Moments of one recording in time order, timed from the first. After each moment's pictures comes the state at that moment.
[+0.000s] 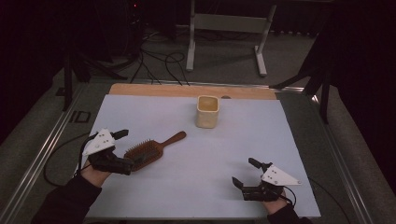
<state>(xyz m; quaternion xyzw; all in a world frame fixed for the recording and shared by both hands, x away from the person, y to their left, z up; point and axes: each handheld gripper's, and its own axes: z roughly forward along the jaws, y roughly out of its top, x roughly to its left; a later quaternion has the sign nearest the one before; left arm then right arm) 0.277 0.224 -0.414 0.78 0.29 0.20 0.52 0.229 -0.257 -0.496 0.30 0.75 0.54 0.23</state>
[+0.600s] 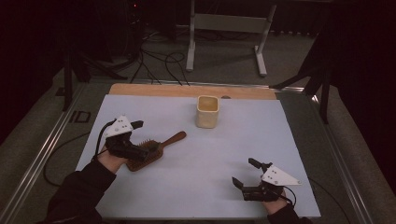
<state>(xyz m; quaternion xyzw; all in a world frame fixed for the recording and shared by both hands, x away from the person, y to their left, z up) 0.314 0.190 -0.408 0.79 0.30 0.16 0.51 0.229 -0.257 -0.496 0.30 0.75 0.54 0.23</state>
